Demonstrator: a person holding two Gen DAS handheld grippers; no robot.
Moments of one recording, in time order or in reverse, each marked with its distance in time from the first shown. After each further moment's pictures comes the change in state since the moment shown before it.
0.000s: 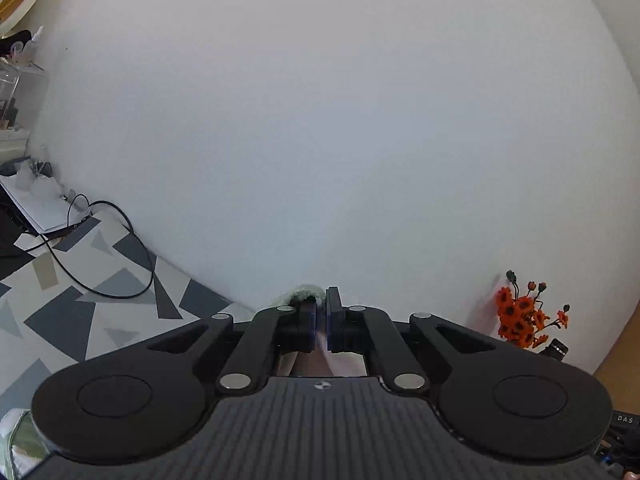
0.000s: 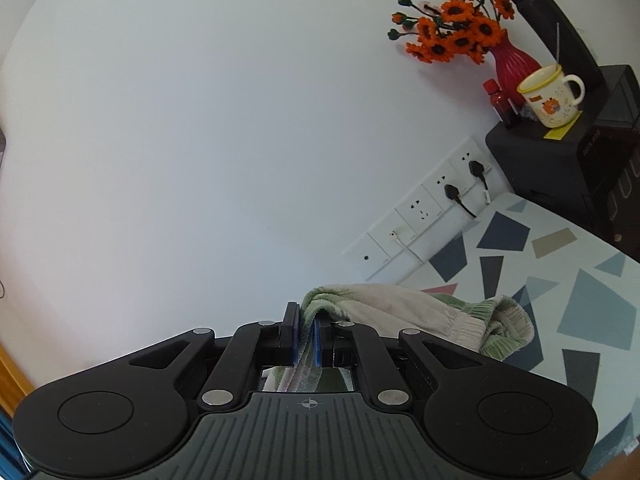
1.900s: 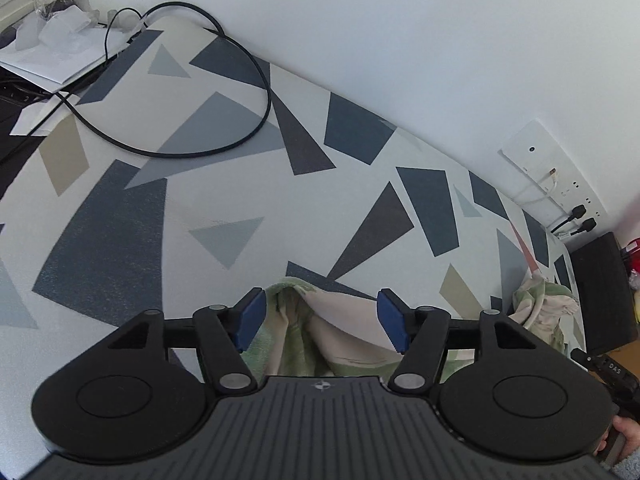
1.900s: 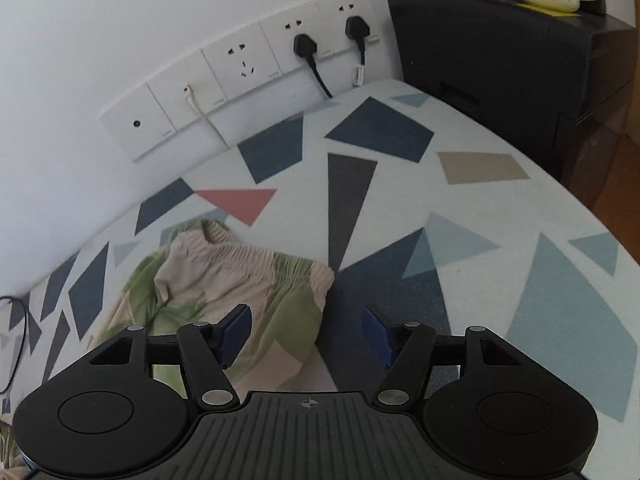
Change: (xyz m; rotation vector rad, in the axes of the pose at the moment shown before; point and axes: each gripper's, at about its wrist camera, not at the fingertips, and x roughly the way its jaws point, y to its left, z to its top) left arm 0.216 0.173 -0.037 -0.042 0.653 0.309; right arm 0.265 -0.159 -0.046 -0.116 0.347 -0.579
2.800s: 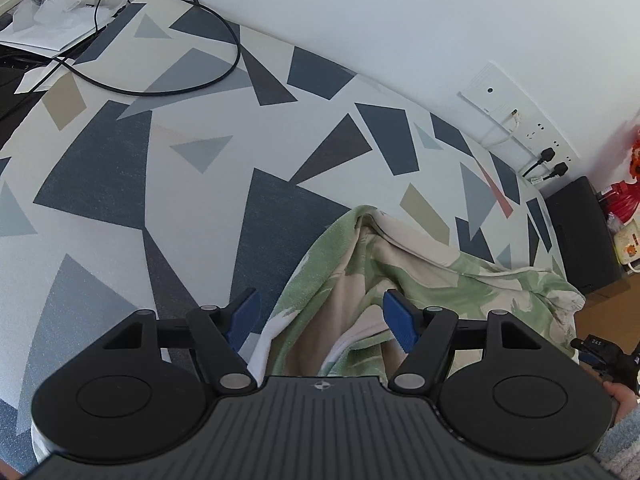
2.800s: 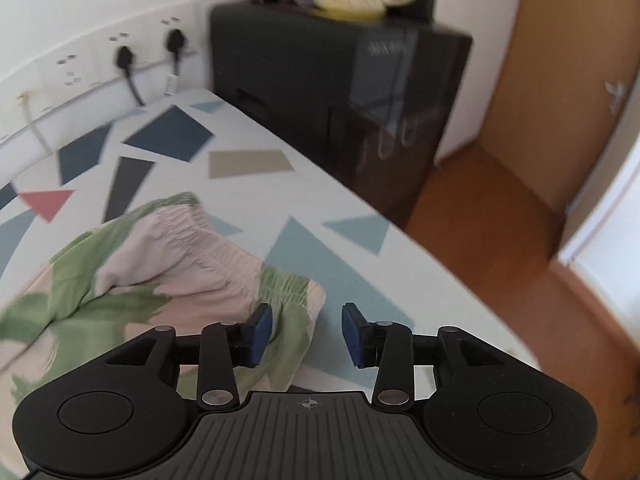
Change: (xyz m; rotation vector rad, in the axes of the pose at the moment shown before) left arm -0.032 -0.022 -0.068 0.076 0.067 -0.044; right arm -0.062 -0.068 -0.029 -0.039 -0.097 -0.486
